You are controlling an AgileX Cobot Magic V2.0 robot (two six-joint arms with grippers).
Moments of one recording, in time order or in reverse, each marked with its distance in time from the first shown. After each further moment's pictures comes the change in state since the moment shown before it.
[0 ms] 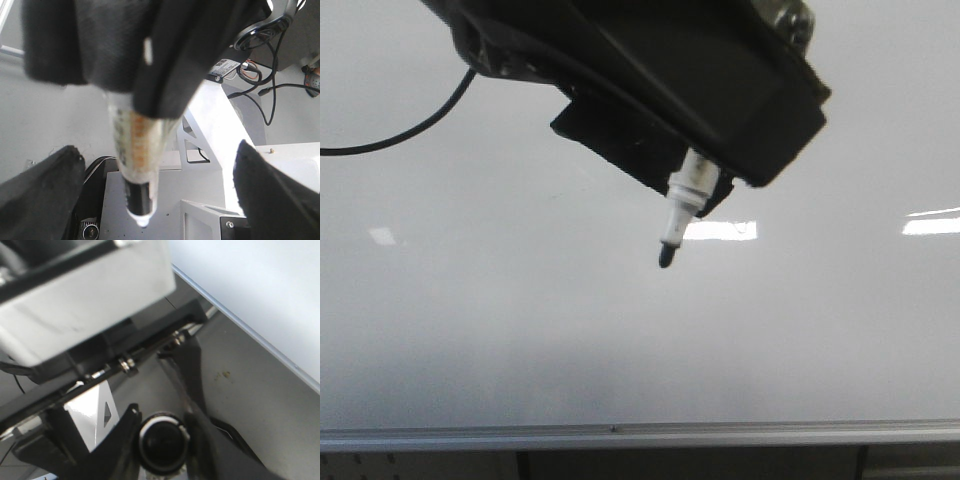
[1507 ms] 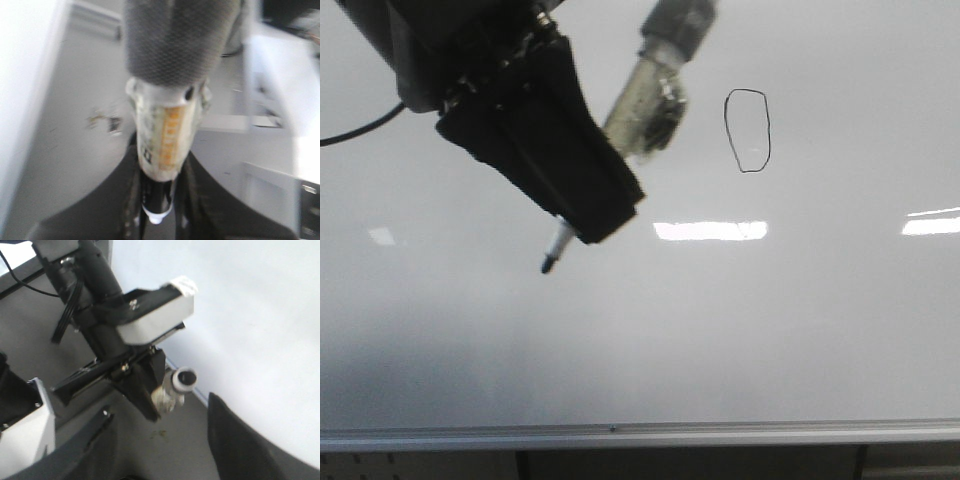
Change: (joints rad) left arm 0.100 0.000 -0.007 0.288 -0.102 -0.127; right arm 0.000 -0.231 0.034 -0.099 -0.178 -0.044
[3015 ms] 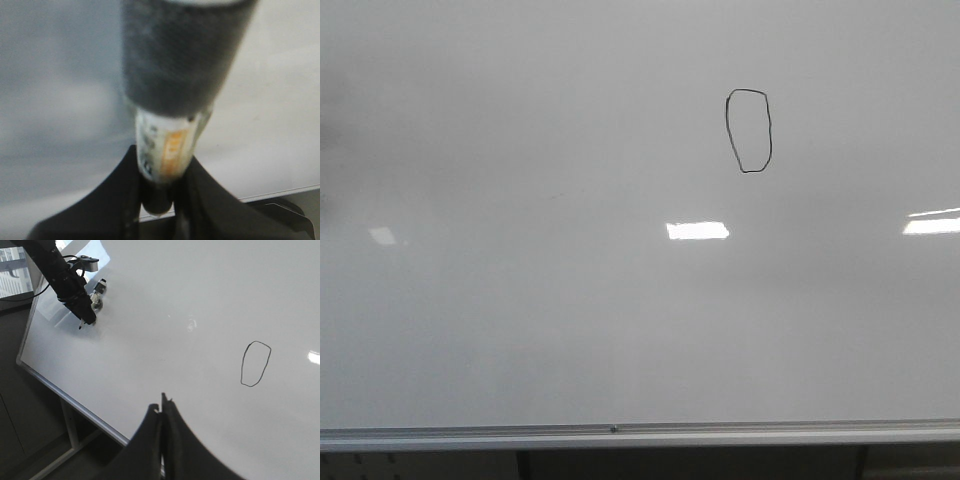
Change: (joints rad) left arm 0.658 0.193 -0.163 0.458 -0.226 -0.614; right arm 0.000 -0.722 0.579 -0.076 -0.412 -0.002
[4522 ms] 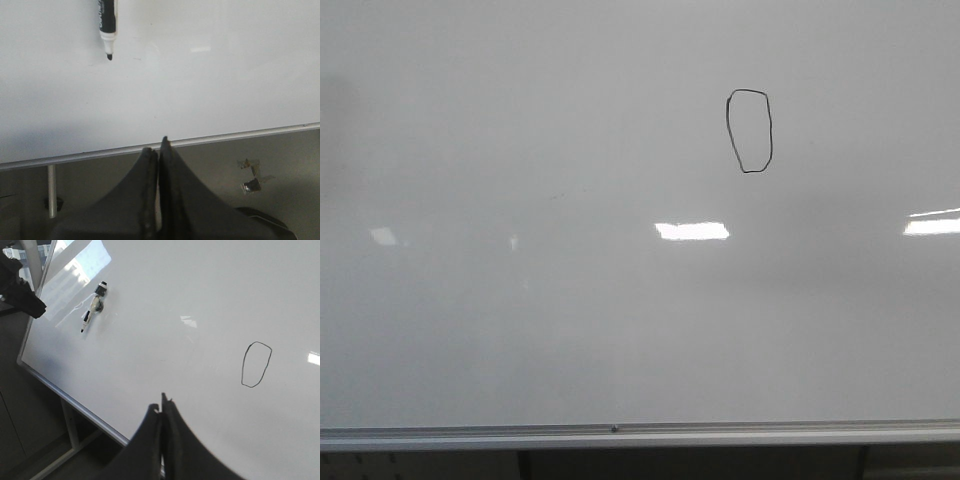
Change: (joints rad) left arm 0.000 -0.659 0.485 -0.057 -0.022 -0.014; right arm 0.000 -0.003 0.000 0.000 0.000 0.000
